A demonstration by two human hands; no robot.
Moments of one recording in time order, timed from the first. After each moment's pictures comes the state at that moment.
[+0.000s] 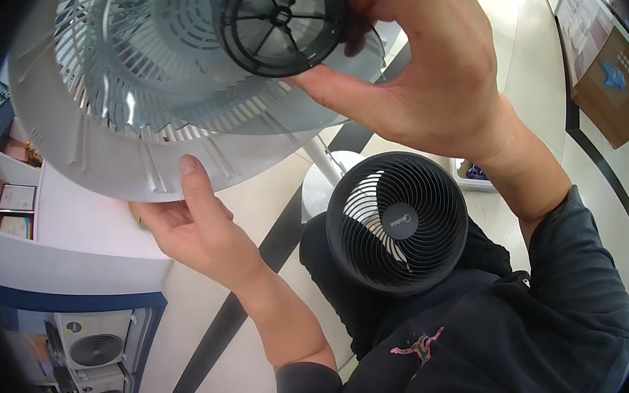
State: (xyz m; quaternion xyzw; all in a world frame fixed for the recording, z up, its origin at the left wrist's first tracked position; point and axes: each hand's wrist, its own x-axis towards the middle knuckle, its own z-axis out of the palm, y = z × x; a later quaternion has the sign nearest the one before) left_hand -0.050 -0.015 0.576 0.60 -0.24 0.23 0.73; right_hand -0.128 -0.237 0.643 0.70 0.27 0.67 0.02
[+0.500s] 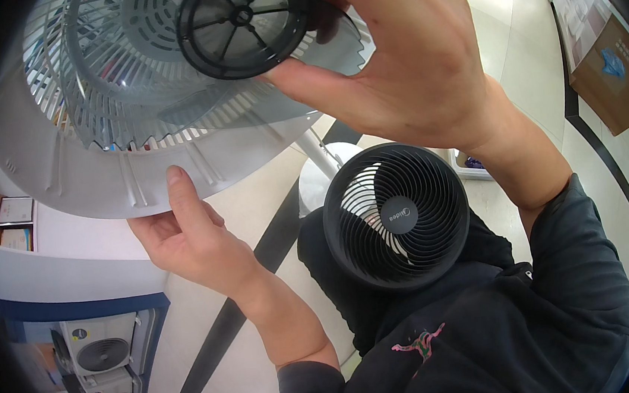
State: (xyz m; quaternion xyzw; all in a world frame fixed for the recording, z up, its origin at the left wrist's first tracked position) left_hand -0.054 -0.022 0.575 0.61 -0.20 0.22 0.74; right_hand -0.117 -0.258 0.625 0.70 0.26 0.66 0.11
